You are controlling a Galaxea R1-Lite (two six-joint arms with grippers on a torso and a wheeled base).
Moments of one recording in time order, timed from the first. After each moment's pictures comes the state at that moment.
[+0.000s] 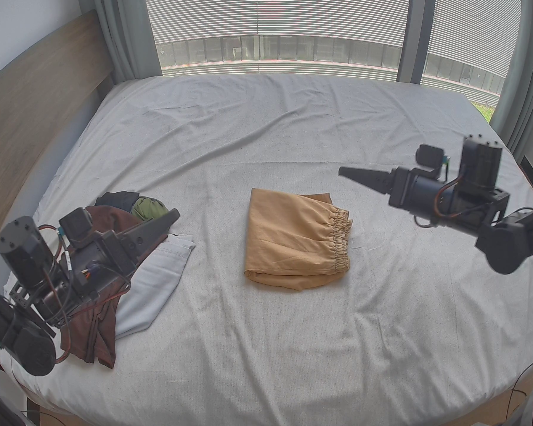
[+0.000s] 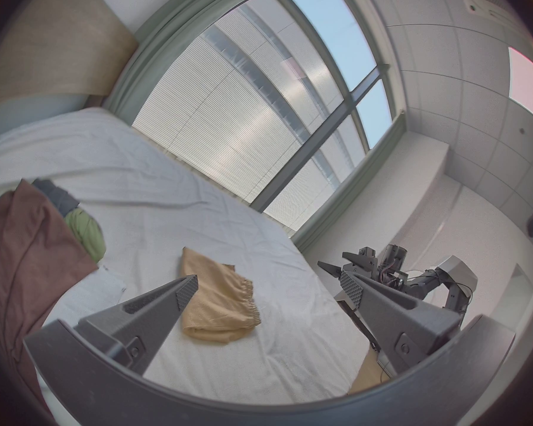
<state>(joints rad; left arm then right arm) -0.24 1.75 -0.30 -1.55 -0.44 -0.59 0.35 1.84 -0.93 -0.83 0.49 0.45</state>
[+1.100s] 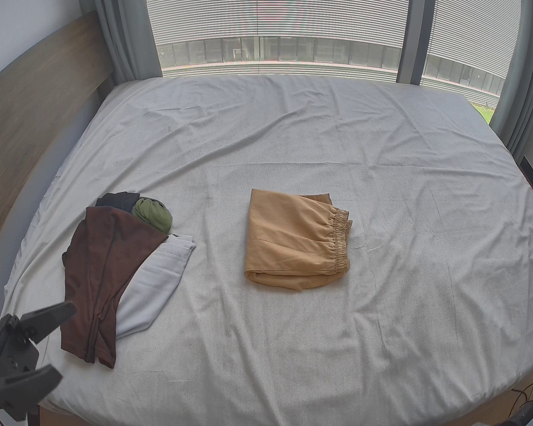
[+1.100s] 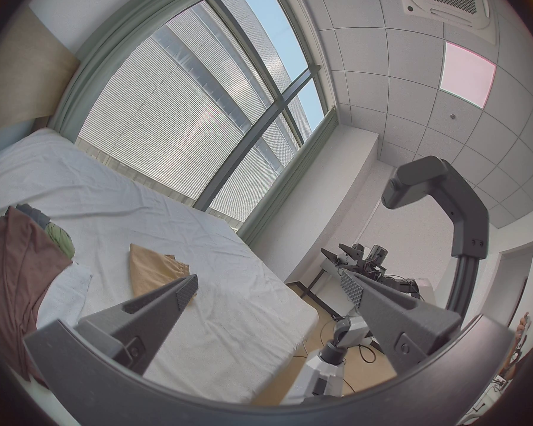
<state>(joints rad) -0.26 0.81 -0.02 -1.06 -0.70 -0.57 0.08 0.58 -0.38 -0.44 0.50 0.39</state>
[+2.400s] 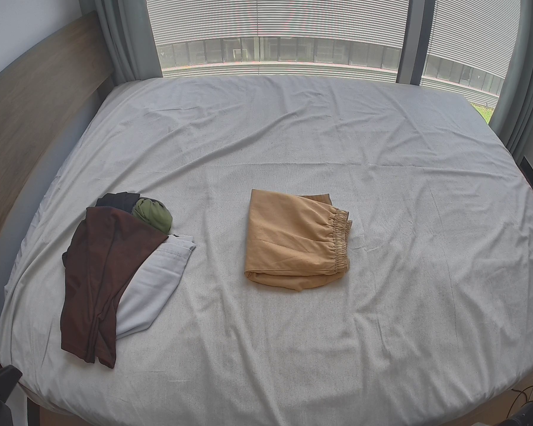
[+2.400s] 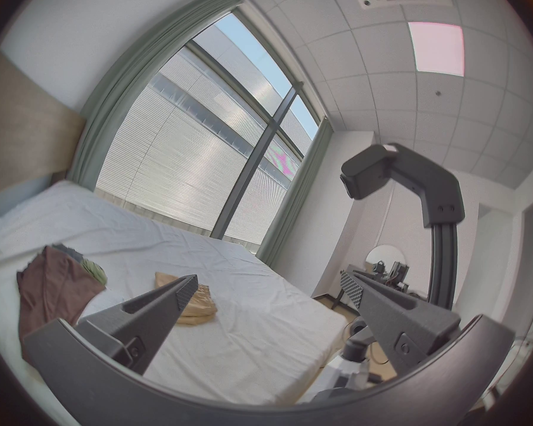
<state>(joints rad) 0.06 0.11 -0.12 -0.45 -0.84 -0.63 0.02 0.06 -0.23 -0.13 0.50 0.29</state>
